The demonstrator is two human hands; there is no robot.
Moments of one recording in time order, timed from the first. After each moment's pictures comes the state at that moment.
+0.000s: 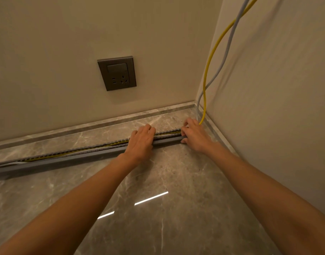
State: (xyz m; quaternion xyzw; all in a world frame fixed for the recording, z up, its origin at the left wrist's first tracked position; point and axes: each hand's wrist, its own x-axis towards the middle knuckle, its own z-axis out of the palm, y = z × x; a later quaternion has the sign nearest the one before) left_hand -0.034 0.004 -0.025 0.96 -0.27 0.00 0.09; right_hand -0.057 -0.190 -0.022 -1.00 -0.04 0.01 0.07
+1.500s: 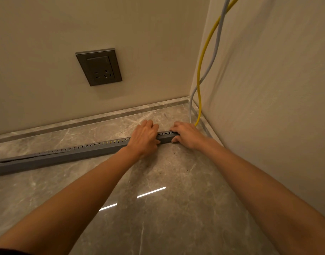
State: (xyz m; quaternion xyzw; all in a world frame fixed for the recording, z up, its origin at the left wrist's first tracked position) left_hand -0.035 -0.050 -0.018 0.96 -0.28 -0.02 0.04; right_hand -0.050 -0.209 -0.020 -0.99 -0.10 0.08 0.11
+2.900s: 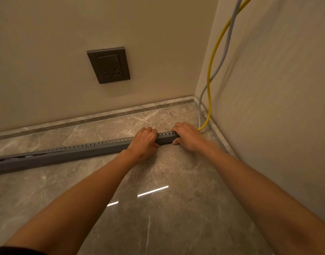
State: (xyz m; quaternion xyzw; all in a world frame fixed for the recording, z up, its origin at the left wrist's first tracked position) left_hand -0.041 -0.028 -0.029 0.96 -0.25 -0.07 0.06; right_hand -0.054 -0.189 -0.024 -0.99 -0.10 0.07 0.09
